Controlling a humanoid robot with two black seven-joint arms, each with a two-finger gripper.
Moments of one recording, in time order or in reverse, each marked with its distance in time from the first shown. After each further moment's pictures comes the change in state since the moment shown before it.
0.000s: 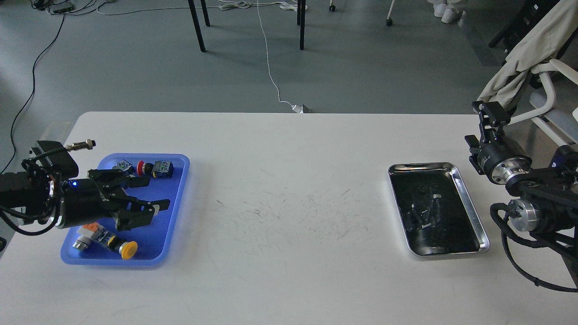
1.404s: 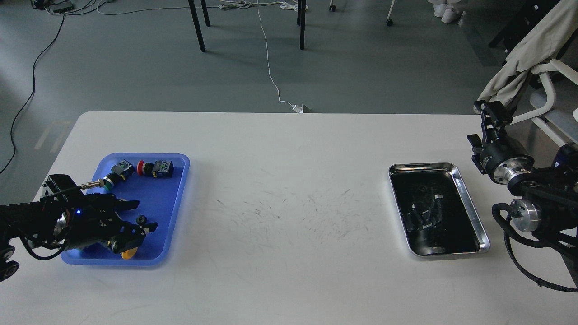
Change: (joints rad) left arm 0.084 -0.152 0.071 0.305 0.143 0.156 0.000; right arm -0.001 -0.002 0.001 0.001 -0.017 -0.010 0.000
